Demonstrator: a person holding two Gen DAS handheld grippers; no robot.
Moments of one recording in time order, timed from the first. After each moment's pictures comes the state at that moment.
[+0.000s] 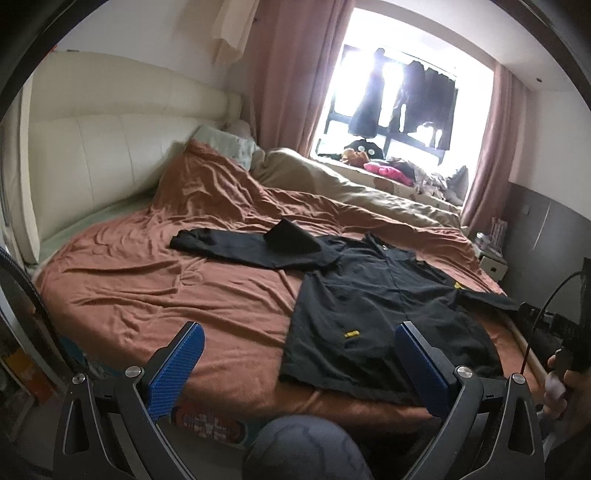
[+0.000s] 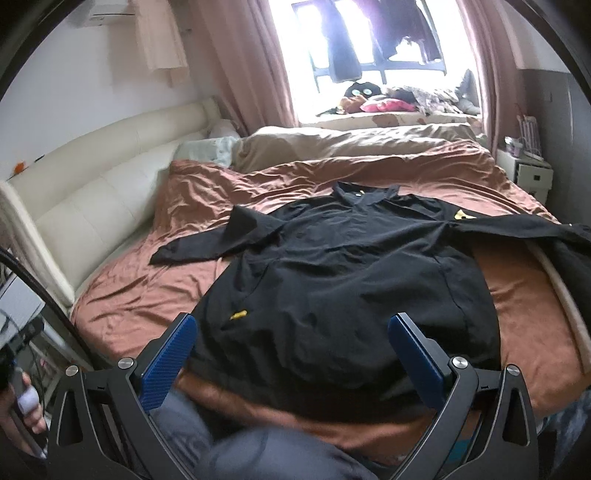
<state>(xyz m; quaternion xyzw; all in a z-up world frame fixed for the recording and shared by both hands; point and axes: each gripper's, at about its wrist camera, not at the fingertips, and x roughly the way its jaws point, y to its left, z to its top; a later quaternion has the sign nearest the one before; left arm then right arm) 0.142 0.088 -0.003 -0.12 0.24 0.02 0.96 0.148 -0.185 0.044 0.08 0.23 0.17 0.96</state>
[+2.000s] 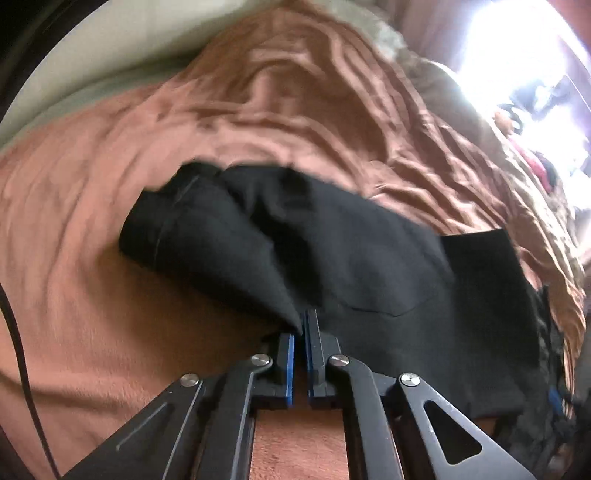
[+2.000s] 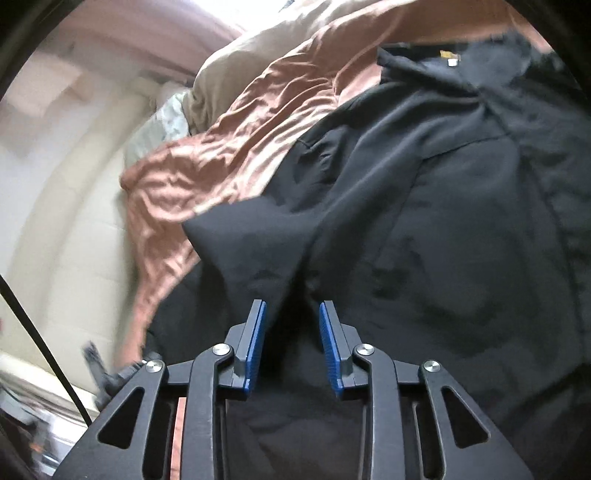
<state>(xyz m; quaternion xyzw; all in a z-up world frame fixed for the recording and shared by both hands) 0.596 0.337 -0.182 -0.24 0.42 0.15 0.86 0.677 -0.034 -0.048 0.31 0.39 0.24 0.83</state>
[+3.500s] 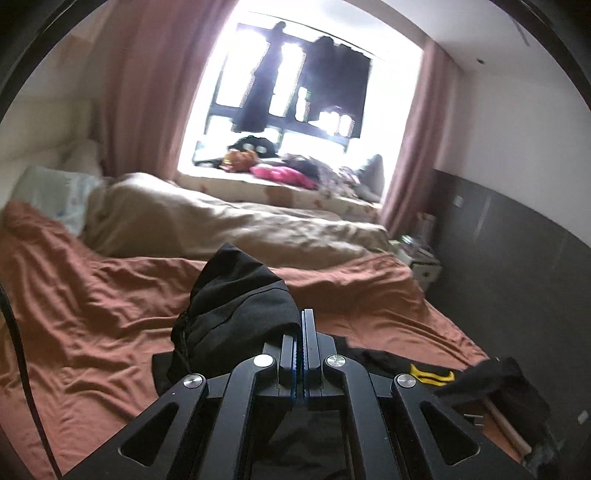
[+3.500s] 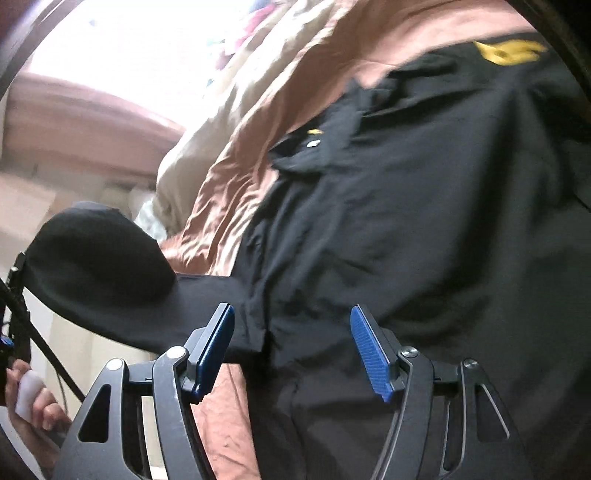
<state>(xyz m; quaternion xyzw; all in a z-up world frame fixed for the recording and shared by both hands) 0.631 -0.026 0.121 -0.07 0.23 -0.22 0.95 0.553 -0.171 -0.016 0.46 0.33 0.13 0.82</state>
